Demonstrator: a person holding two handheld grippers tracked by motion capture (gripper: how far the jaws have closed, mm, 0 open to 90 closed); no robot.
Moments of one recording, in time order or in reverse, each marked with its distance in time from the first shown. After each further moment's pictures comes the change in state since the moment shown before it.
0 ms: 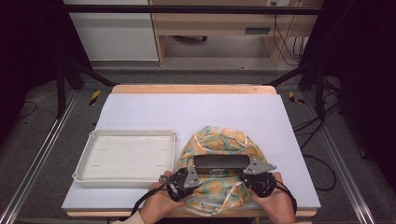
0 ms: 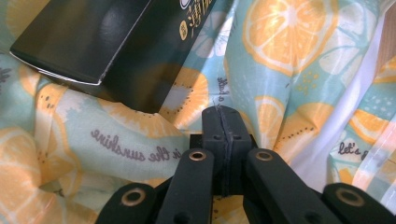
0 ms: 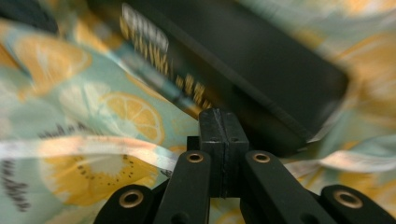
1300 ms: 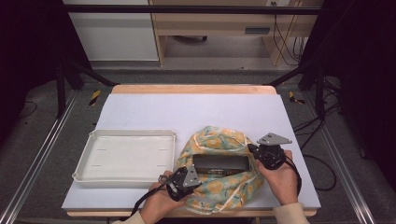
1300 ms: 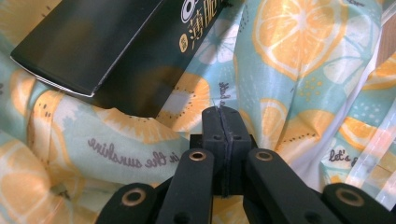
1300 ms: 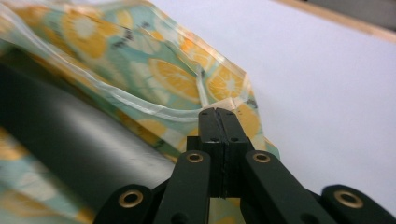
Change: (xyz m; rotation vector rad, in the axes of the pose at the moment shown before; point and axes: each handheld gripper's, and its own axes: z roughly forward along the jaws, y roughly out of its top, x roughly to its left) left arm 0.000 0.001 -0.001 -0.022 -0.004 -0.027; right arm -0.066 0.038 -0.006 -0.132 -0.135 0.180
